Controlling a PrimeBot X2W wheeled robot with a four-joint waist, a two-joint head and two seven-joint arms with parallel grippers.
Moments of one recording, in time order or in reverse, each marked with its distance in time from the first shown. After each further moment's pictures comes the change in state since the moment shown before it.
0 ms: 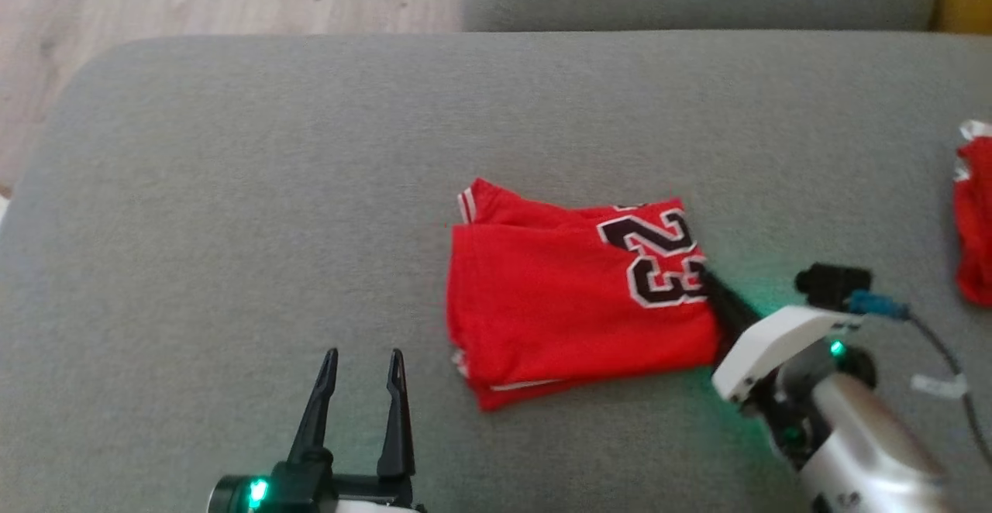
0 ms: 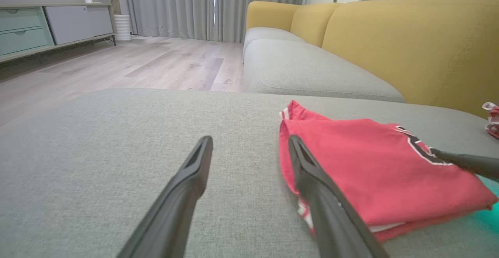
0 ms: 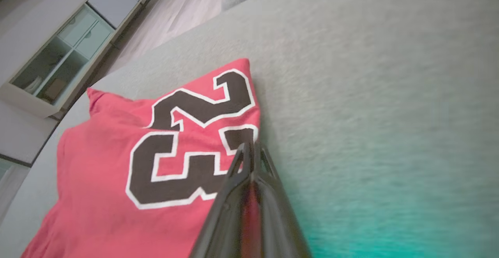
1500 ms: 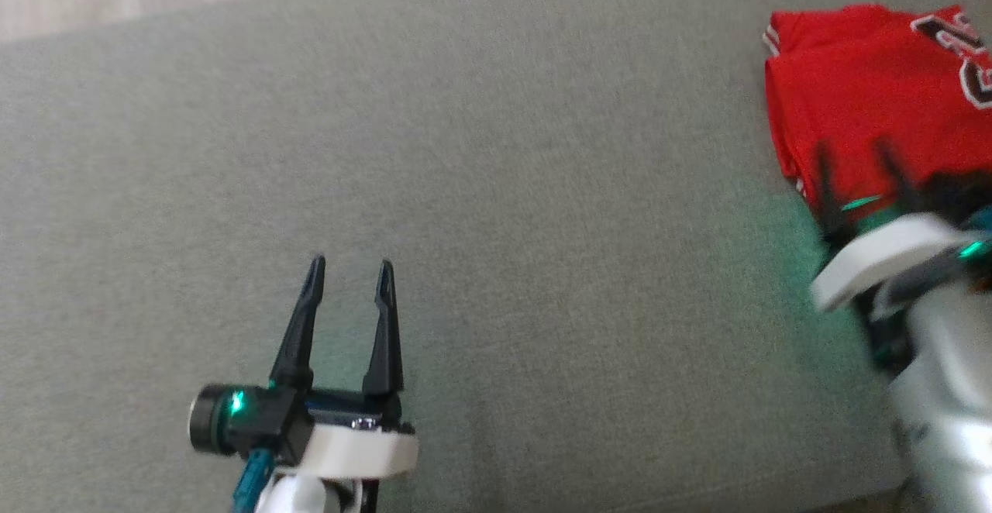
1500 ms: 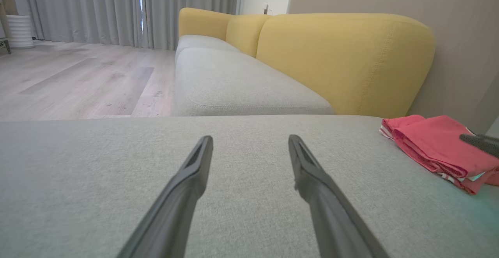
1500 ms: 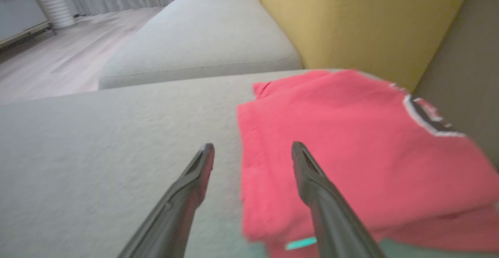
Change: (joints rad) left arm -0.168 -0.002 0.055 -0.026 0.001 -0.095 0.000; right arm -0.157 -0.136 -0.244 -0.032 -0.382 0.000 -0.164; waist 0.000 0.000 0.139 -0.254
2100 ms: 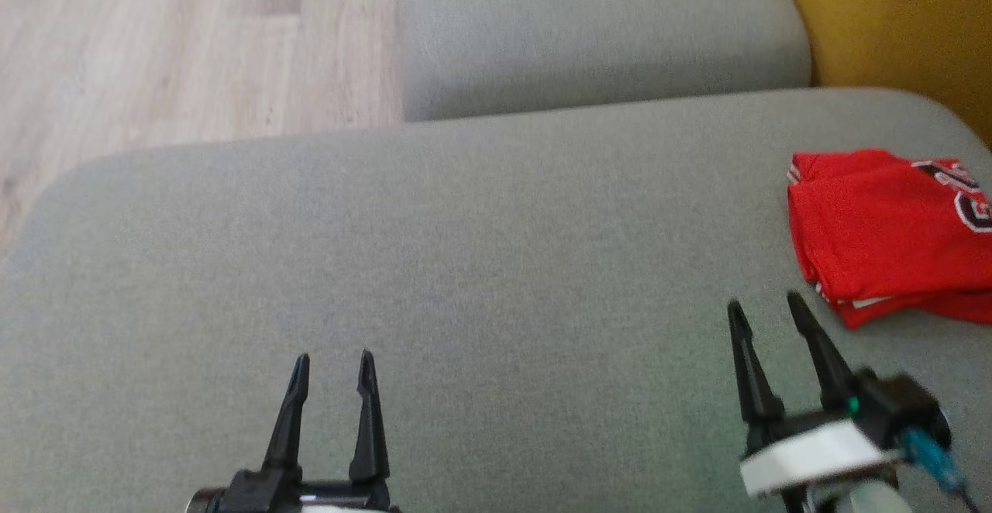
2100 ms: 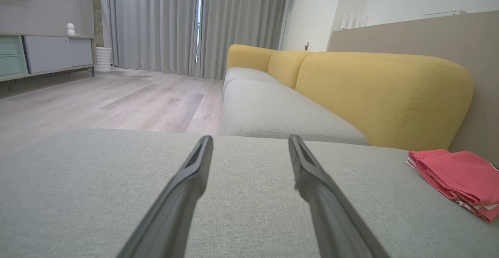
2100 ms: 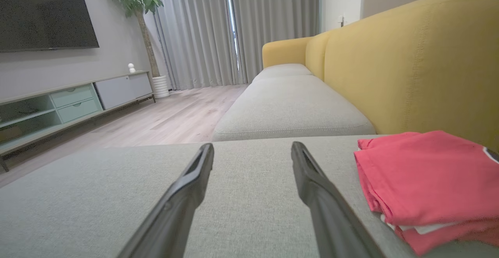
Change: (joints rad) left arm 0.194 0.000 0.015 -0.007 -0.058 0.034 0.000; right arm 0.512 0.208 -0.012 -0.438 -0.155 0.000 -0.119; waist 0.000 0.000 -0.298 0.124
